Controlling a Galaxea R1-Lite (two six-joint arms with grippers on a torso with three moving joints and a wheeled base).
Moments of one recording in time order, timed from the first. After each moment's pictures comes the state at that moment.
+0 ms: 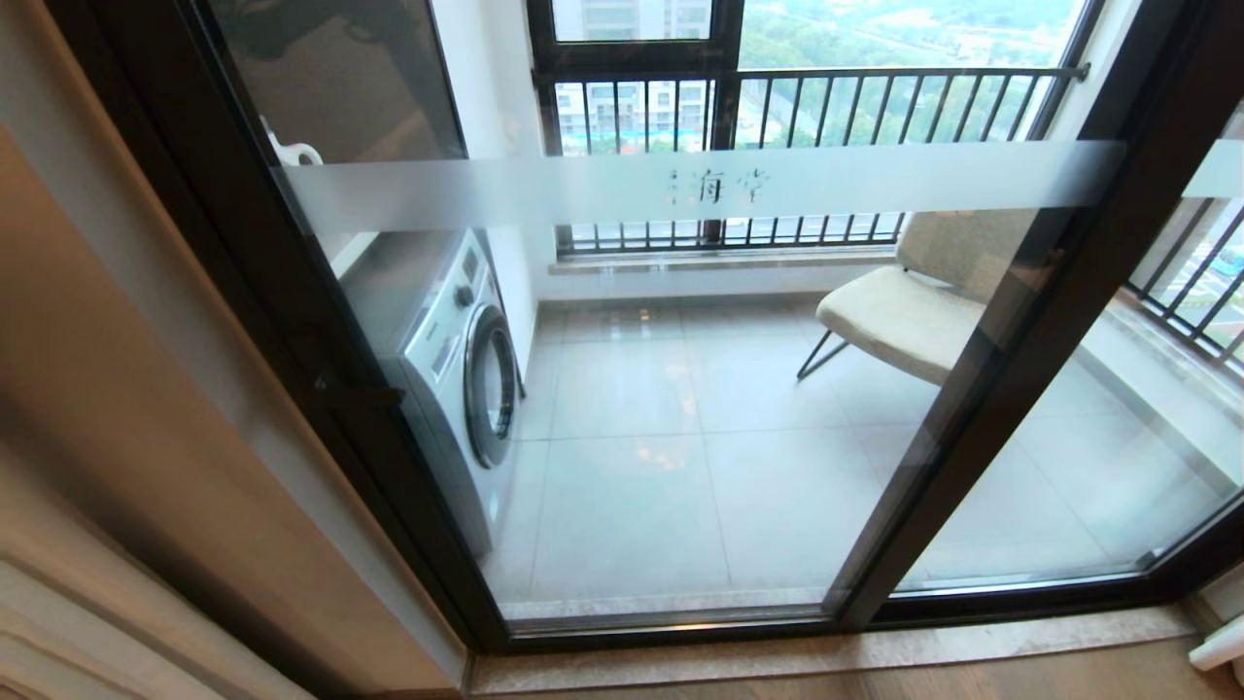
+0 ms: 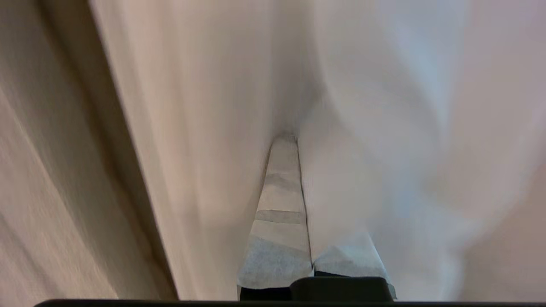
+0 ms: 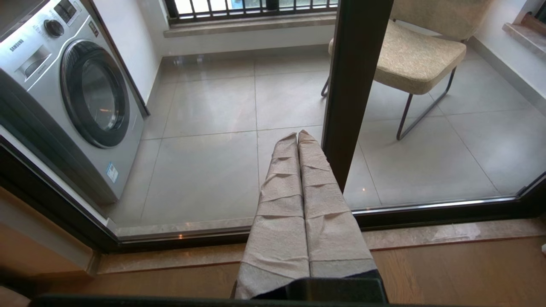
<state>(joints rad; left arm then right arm) 1.18 1.81 -1.44 -0.74 -0.52 -0.23 0.01 0.00 0.00 0.00 -0.04 0.04</state>
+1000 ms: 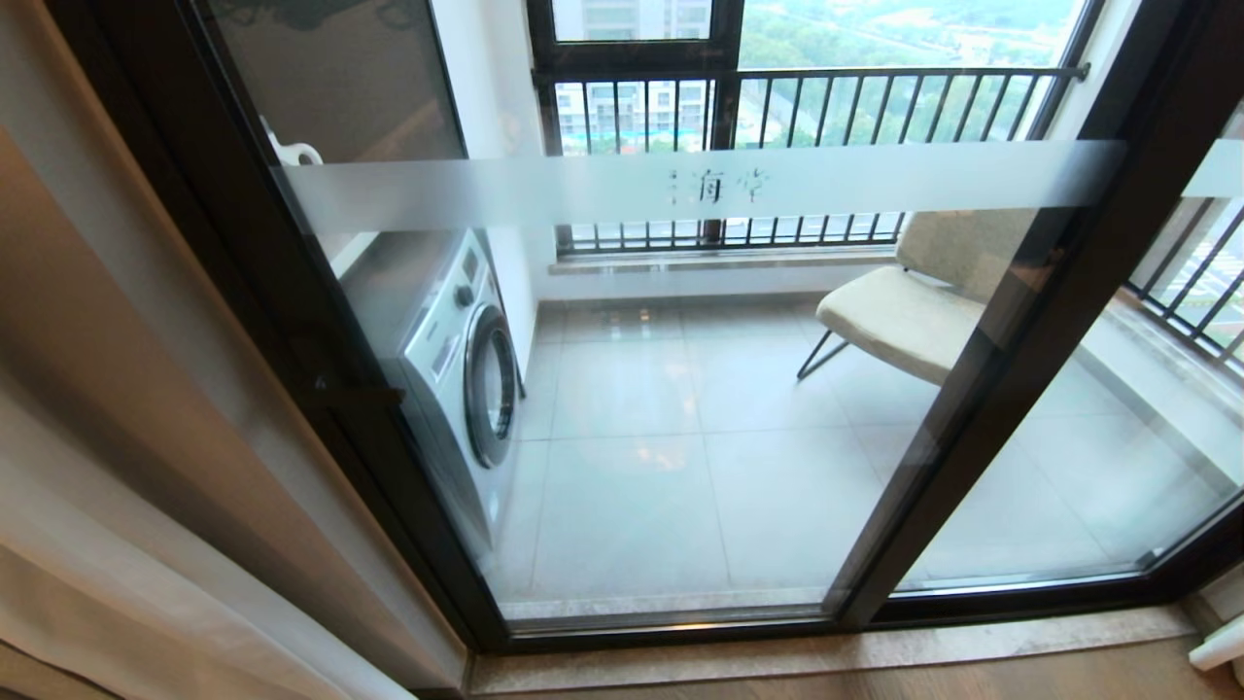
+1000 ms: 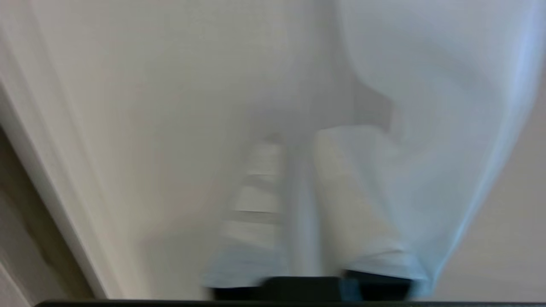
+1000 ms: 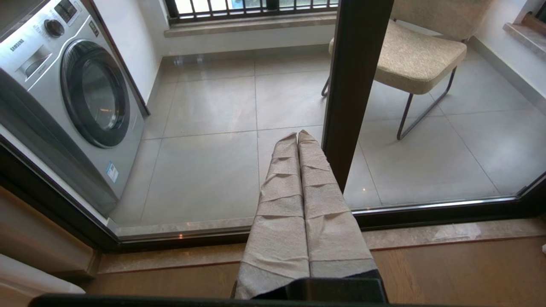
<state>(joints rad) 1.06 1.61 -1.38 -0.74 -0.55 -0.26 0.01 0.00 0.00 0.00 -0.04 0.04</state>
